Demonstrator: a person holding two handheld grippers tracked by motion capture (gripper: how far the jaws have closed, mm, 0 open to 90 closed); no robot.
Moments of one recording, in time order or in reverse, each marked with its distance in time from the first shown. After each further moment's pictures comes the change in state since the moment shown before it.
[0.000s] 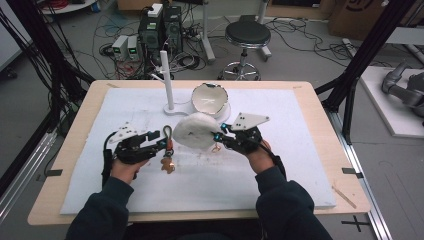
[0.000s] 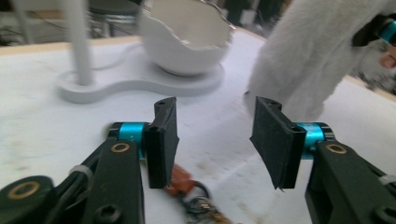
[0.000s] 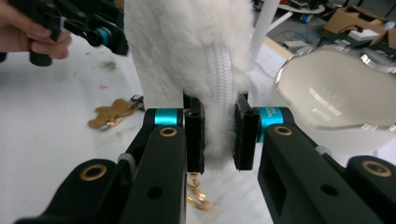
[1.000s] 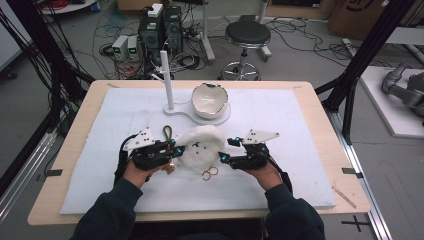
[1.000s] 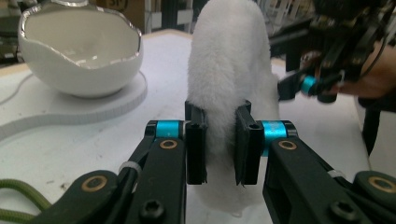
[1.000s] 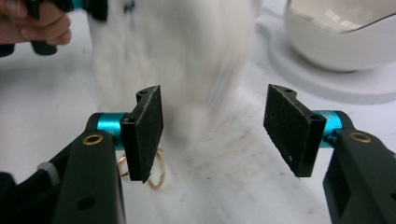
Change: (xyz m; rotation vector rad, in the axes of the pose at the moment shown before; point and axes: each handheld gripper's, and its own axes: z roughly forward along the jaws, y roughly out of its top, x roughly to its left) left arm -0.045 0.001 0.026 -0.005 -0.272 0.152; right arm 0.013 -0.062 -0.008 0.046 0.059 0.220
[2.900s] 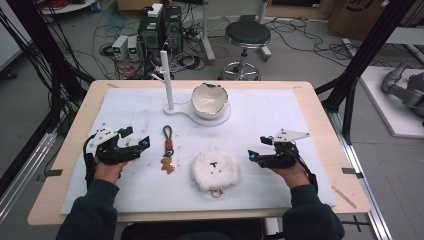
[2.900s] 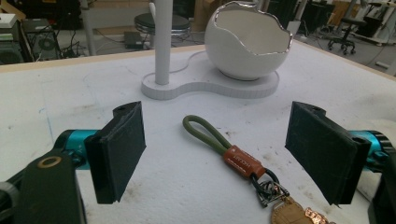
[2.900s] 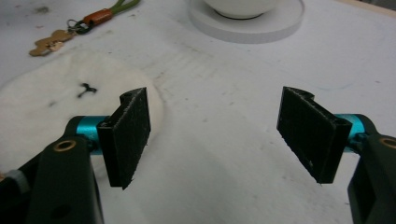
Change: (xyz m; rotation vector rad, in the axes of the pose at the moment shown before) left arm 0.047 -0.017 -0.067 -0.011 0.426 -0.105; right arm -0.042 -0.029 -0.057 0.063 -0.172 0.076
